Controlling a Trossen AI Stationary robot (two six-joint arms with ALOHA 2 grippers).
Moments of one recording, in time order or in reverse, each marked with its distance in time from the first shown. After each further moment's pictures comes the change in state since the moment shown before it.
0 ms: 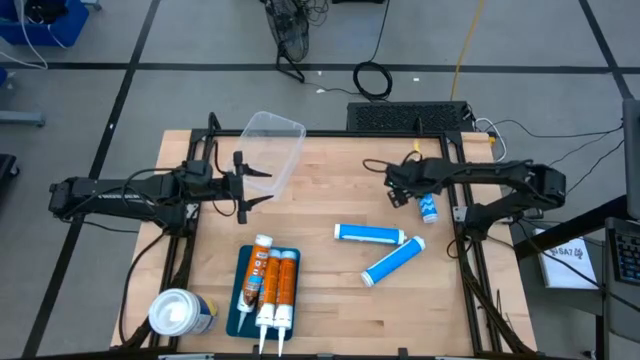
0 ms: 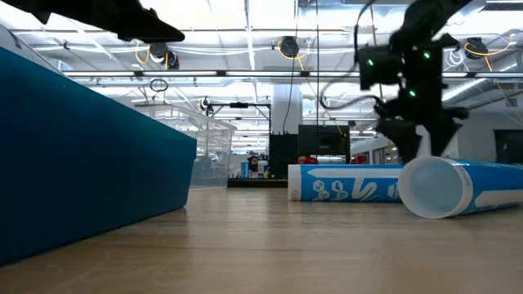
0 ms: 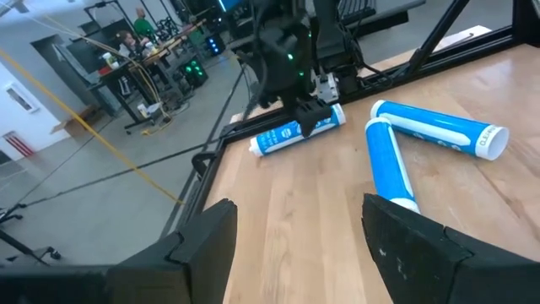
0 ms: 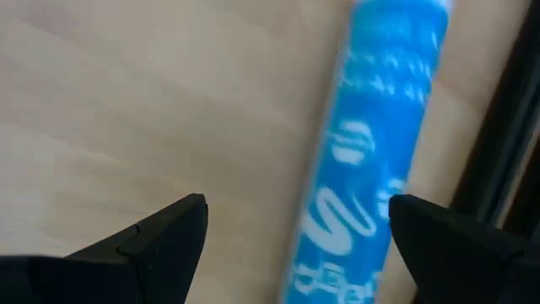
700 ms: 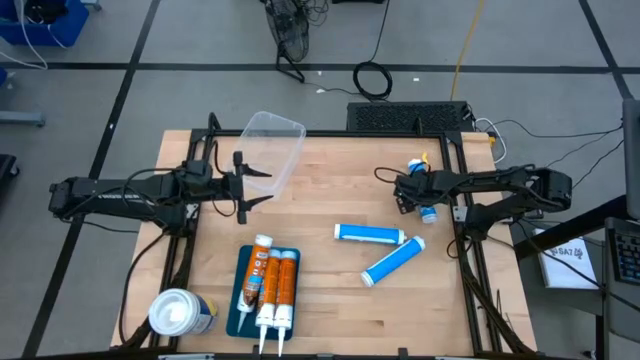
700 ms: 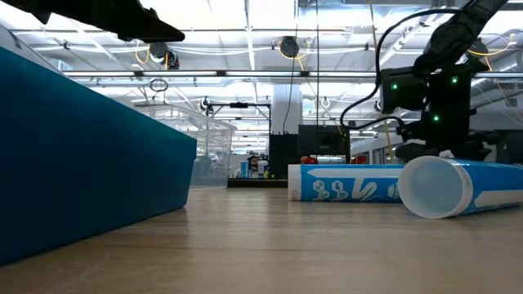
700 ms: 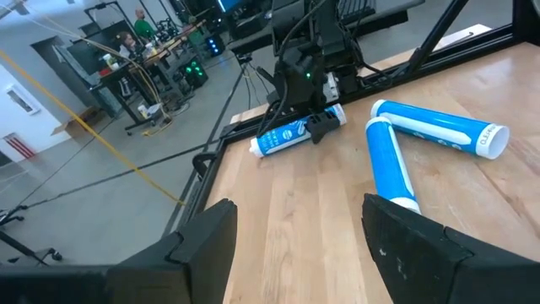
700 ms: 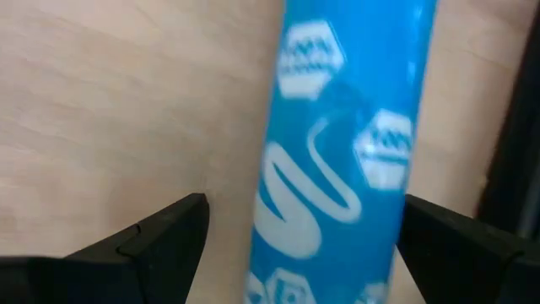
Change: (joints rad) left arm 0.000 0.000 0.000 0.002 0.000 0.007; right arm -0.001 -0.030 -0.258 0.242 -0.033 0.107
